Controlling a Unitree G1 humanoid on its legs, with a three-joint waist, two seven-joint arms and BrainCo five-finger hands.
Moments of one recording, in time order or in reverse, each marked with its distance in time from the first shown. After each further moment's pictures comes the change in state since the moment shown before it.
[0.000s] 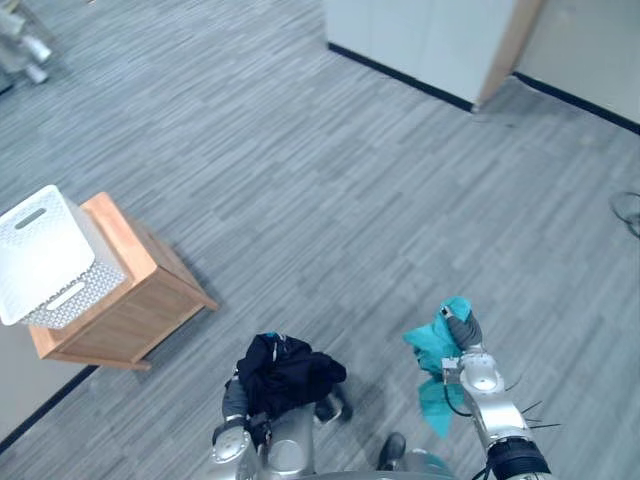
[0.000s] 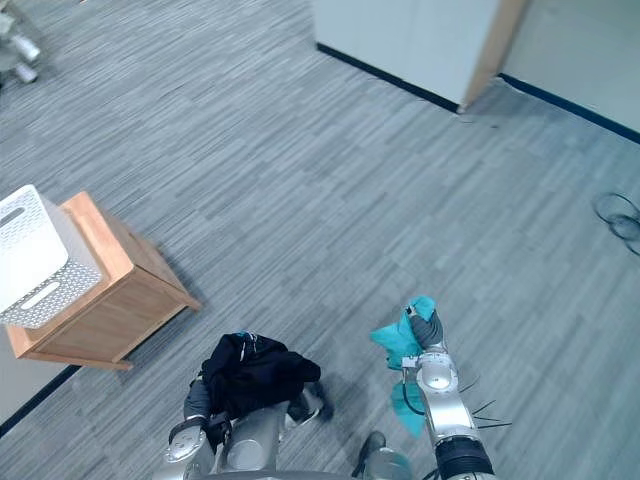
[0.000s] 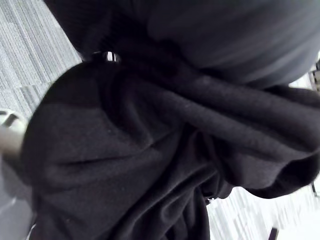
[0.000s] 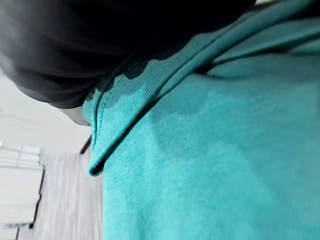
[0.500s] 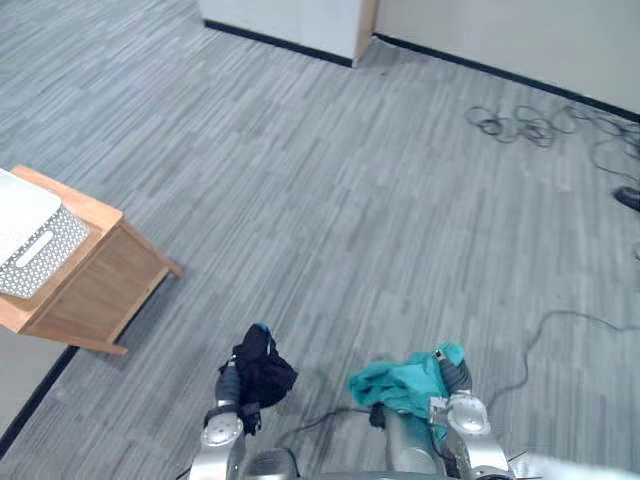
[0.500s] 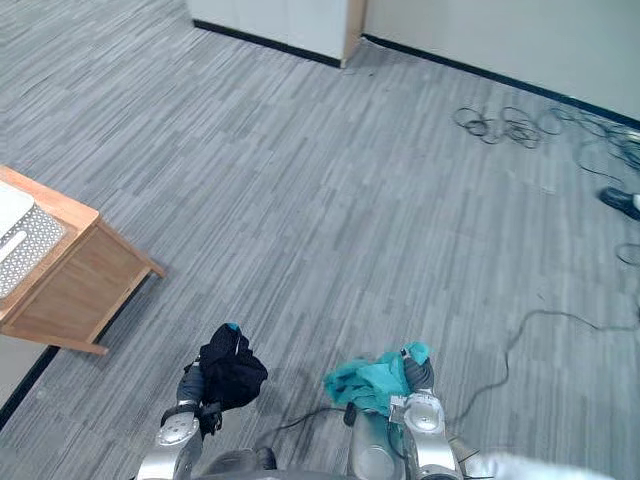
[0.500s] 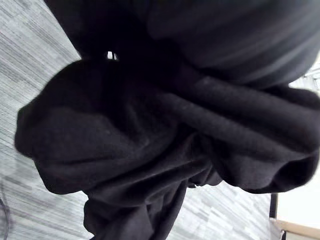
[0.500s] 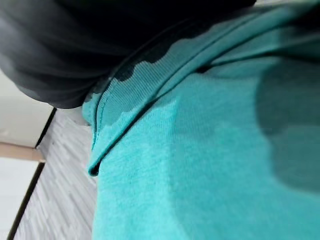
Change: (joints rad) left arm -0.069 0.081 -0.088 0.057 0.071 0.020 0.027; right arm 0.125 0.100 -0.026 -0.010 0.032 0.008 -0.022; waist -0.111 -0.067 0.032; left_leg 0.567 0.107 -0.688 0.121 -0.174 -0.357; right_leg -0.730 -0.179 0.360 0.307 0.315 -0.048
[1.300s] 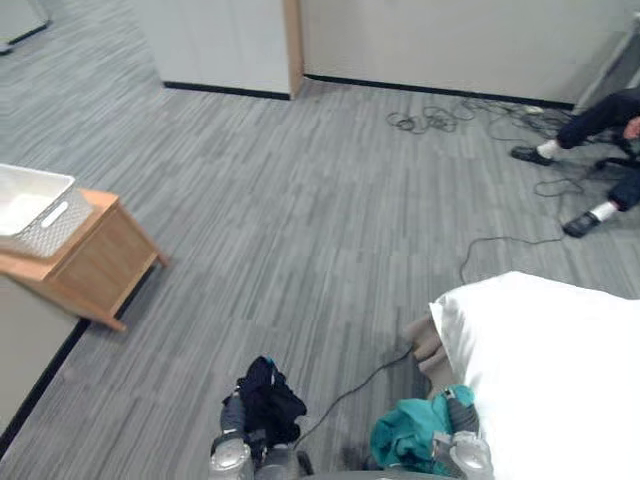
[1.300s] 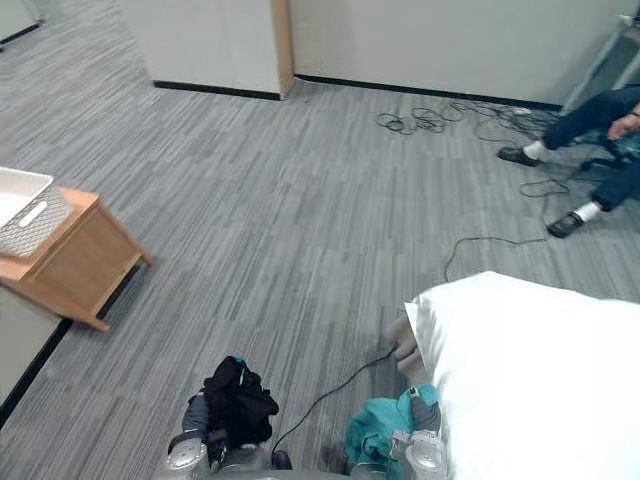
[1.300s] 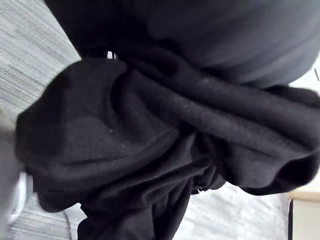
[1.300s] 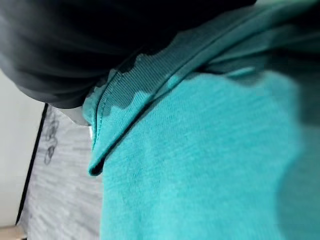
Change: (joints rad) left arm 0.004 -0.058 0.056 0.040 0.034 0.001 0.020; right arm 0.081 0.028 -0.103 0.052 0.088 -0.014 -0.051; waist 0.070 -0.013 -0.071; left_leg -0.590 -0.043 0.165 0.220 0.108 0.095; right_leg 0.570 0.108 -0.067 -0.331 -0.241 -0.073
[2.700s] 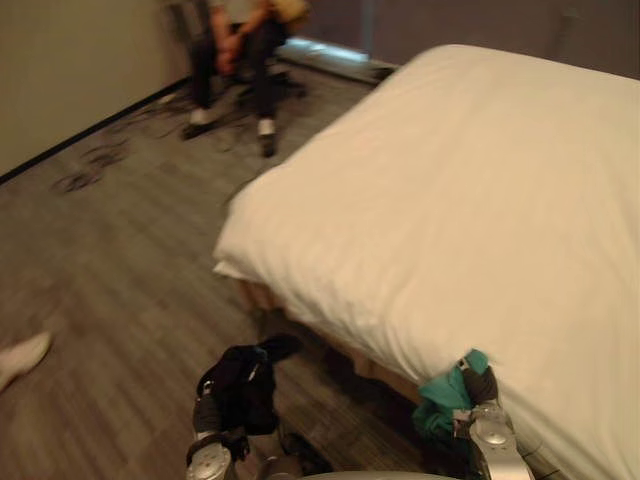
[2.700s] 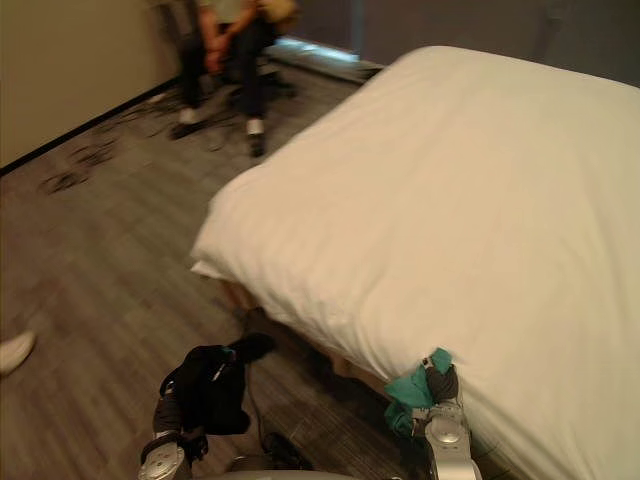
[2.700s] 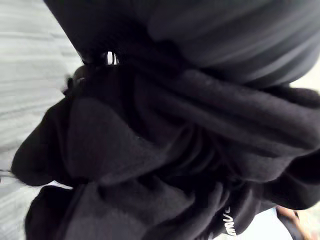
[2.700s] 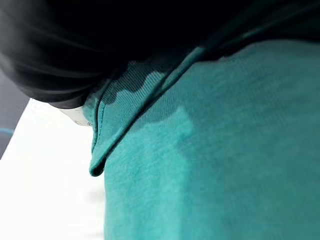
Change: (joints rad) left arm 0.118 -0.018 0.135 -0.194 0.010 -0.032 0.011; right arm -0.007 -0.045 0.004 -0.042 -0.167 0.005 0.014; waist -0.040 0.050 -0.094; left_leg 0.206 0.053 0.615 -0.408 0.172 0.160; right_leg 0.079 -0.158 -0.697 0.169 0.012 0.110
